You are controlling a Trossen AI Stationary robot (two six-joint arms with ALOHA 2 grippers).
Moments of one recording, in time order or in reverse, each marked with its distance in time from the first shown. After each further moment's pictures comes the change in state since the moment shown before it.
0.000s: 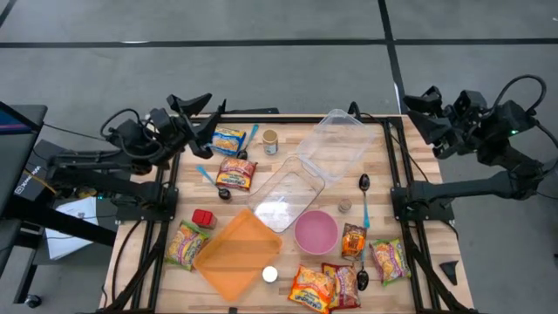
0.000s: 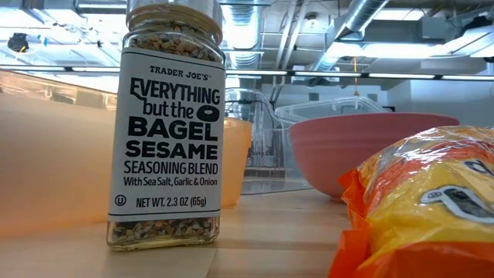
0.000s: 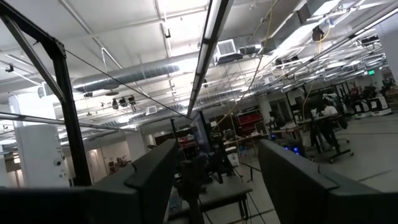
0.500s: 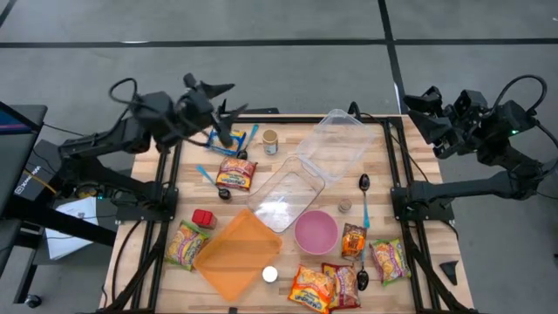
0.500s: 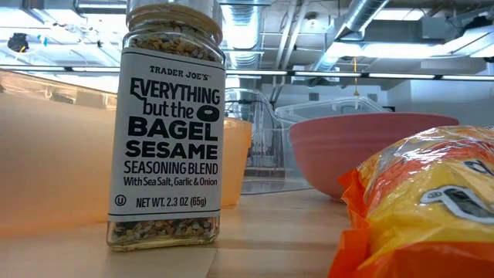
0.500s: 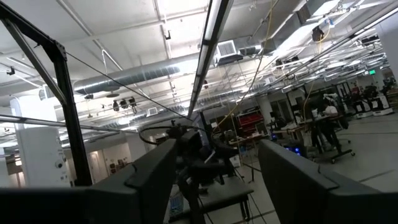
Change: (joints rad) left arm 0.044 0.305 0.583 -0.848 -0.088 0.135; right arm 0.000 0.000 0.000 0.003 0.000 0.008
